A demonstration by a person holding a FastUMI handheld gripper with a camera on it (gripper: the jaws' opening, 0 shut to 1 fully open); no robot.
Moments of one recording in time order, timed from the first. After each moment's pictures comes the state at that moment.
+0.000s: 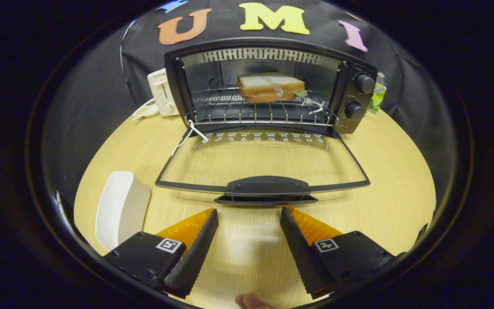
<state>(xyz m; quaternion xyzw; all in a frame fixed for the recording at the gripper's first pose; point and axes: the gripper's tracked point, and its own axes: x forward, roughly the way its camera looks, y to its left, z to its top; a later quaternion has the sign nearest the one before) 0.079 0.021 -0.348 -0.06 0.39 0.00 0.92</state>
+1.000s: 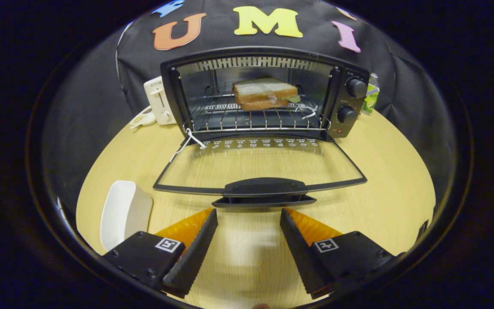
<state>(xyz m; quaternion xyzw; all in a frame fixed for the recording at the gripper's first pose) 0.079 0.023 -0.335 -0.04 0.36 -0.01 0.93</state>
